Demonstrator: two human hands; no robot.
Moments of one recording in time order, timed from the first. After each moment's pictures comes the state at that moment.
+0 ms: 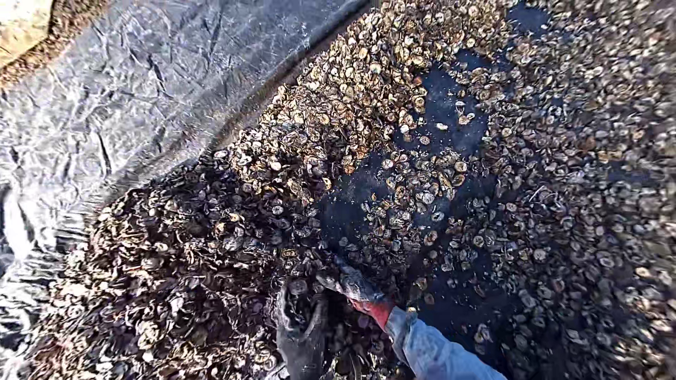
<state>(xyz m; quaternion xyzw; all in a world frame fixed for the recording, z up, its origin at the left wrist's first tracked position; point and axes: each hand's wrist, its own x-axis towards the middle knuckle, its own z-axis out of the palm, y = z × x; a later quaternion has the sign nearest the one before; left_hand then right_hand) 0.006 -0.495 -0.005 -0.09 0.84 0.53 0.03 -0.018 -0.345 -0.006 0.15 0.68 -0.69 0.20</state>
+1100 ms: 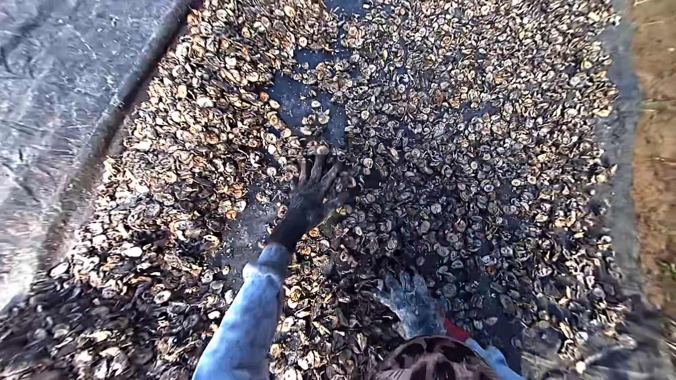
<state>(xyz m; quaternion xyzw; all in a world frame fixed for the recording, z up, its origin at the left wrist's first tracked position) -0.155 -0.201 -0.027 0.58 0.79 0.17 0.12 0.191 -0.237 -0.040 0.26 0.93 -0.25 0.02</state>
